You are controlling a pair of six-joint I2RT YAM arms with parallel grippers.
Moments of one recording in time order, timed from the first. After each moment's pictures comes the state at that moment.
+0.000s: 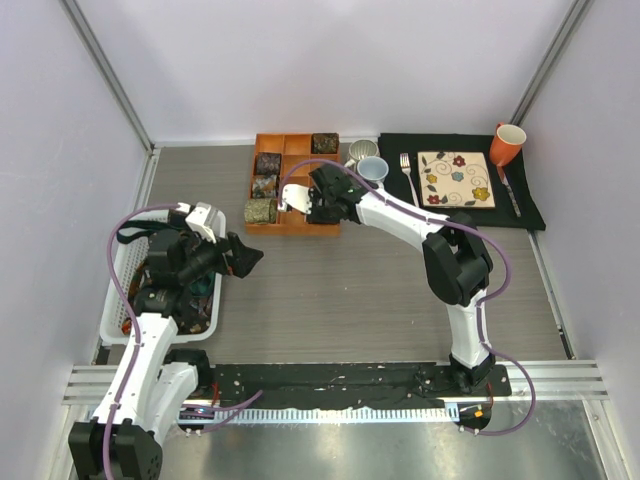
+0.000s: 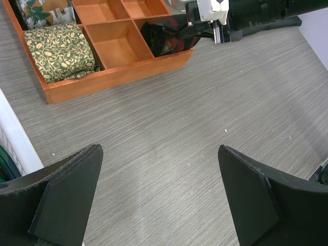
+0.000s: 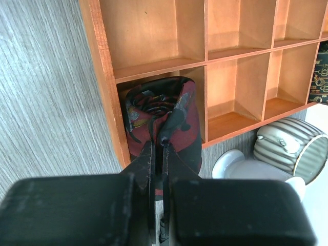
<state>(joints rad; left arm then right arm) -0.04 0.76 0.54 -0.14 0.61 -0.18 0.70 2.03 1.64 -0.47 -0.01 -0.86</state>
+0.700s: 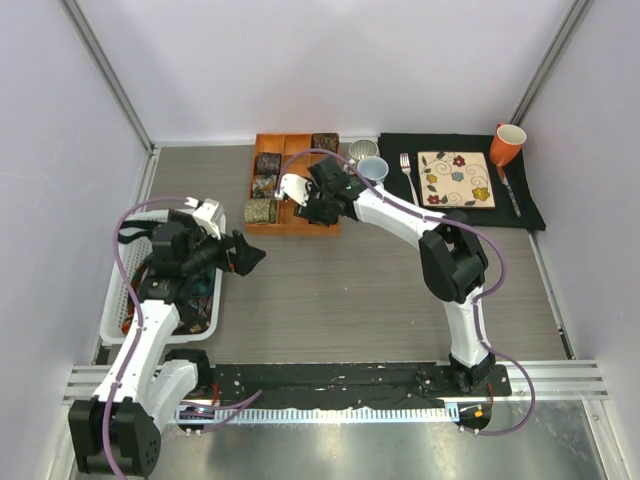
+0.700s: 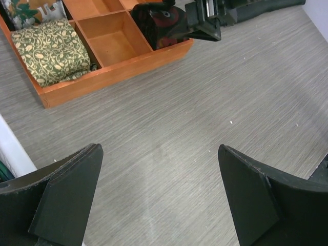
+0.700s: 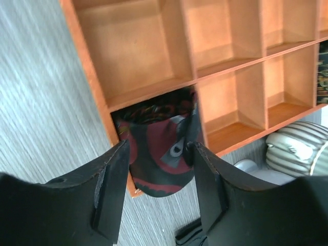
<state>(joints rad) -0.04 0.84 0.56 -0.13 0.65 -0.11 0.69 2.07 1.68 -0.45 -0.05 -0.74</state>
